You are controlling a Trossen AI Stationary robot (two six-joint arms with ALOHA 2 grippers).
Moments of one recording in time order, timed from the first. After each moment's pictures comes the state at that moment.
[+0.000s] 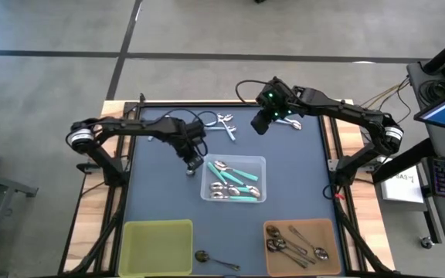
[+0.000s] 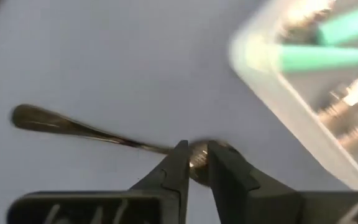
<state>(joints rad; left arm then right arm) 0.32 1.63 1.05 -0.79 0.14 -0.40 -0.51 1.50 1.33 -0.73 -0.03 0.16</state>
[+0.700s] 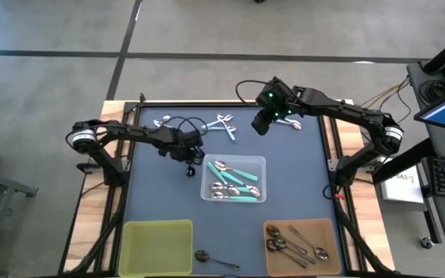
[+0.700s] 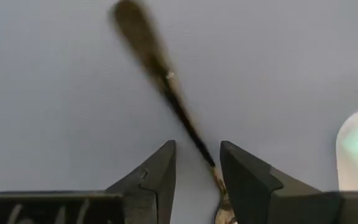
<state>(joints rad) 0.29 1.65 0.85 -0.55 -0.05 -0.99 -0.51 1.50 1.33 -0.73 -0.03 0.12</state>
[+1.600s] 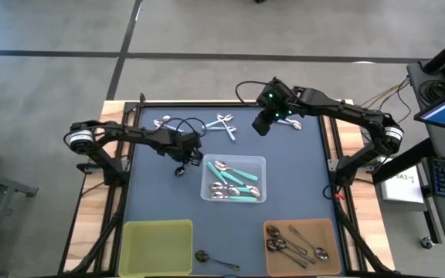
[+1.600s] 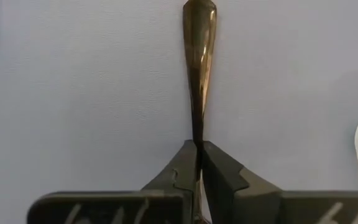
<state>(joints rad) 0.29 1.62 0.81 -0.53 -0.11 -0.93 -0.51 1.50 1.33 -0.76 -0.03 0.12</state>
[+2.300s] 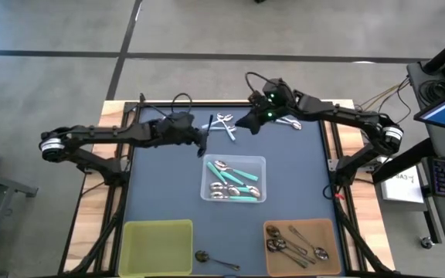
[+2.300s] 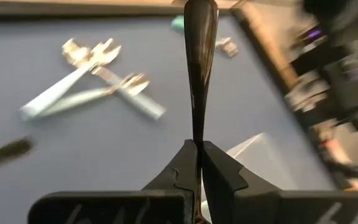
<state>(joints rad) 0.29 1.31 0.82 -0.07 -0.13 -0.82 -0.51 1.50 1.19 -0.19 -0.53 0.49</state>
